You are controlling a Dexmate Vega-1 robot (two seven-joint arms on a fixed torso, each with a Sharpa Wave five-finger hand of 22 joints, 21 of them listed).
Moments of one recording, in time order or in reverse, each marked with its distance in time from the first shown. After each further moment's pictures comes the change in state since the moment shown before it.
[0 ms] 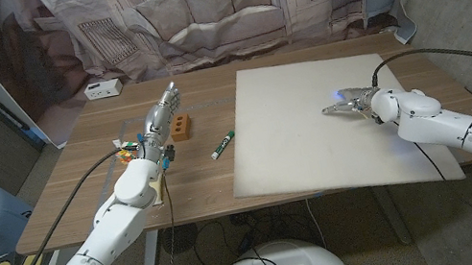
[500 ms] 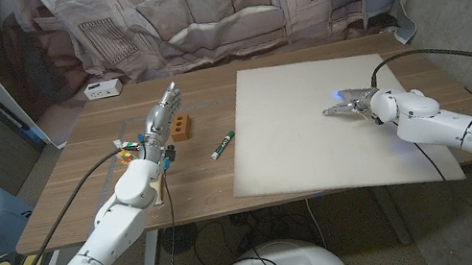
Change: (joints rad) left arm 0.005 -0.001 0.001 -0.002 0.001 -0.006 0.002; left_hand 0.000 0.000 0.000 -0.009 -0.004 0.000 0.000 0.000 0.000 0.002 0.002 0.000 0.000 0.004 -0.004 0.000 0.000 0.000 0.000 0.000 0.000; right arm 0.014 -0.001 -0.019 0.006 -0.004 -0.007 0.030; right_hand 0.010 0.009 0.008 -0.015 0.000 0.034 0.002 0.019 0.000 0.004 -0.004 0.012 0.000 0.004 -0.004 0.014 -0.004 0.045 -0.012 0.012 -0.001
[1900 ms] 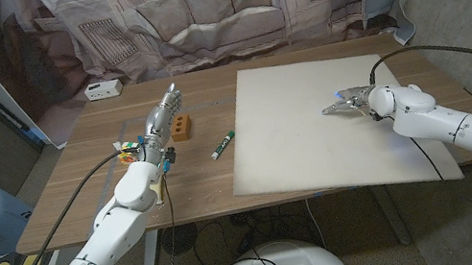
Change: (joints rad) left arm 0.020 0.005 -0.007 -0.020 -0.006 0.000 -0.002; left_hand 0.000 0.000 0.000 0.000 0.000 0.014 -0.004 -0.003 0.000 0.005 -0.006 -0.006 0.000 0.009 0.002 0.000 0.000 -0.001 -0.001 0.000 0.000; right arm 0.052 0.029 -0.047 0.090 0.044 0.015 0.078; right_hand 0.084 0.018 0.026 -0.034 0.000 0.110 -0.001 0.007 0.000 0.125 0.004 0.019 -0.003 0.150 0.000 0.029 -0.007 0.022 -0.013 0.021 -0.005
